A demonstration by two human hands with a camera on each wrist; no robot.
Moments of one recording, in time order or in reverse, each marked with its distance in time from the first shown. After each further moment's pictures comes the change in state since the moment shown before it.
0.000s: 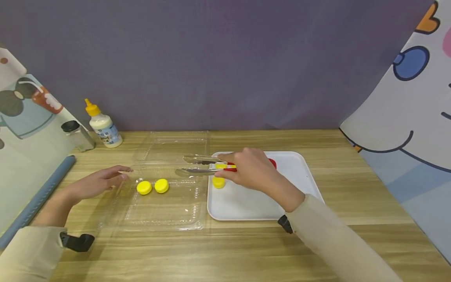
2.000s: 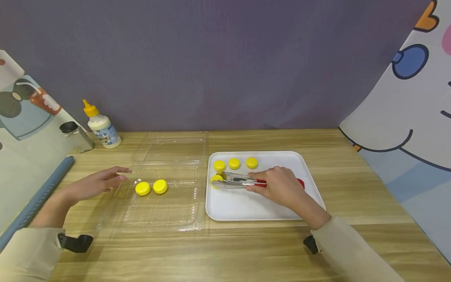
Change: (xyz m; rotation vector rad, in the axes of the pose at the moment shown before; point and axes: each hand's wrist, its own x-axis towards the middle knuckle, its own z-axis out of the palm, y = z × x) left_hand -0.001 0.001 0.000 0.004 -0.022 -0.021; right_hand -0.070 0.048 0.028 -0.015 0.021 0.152
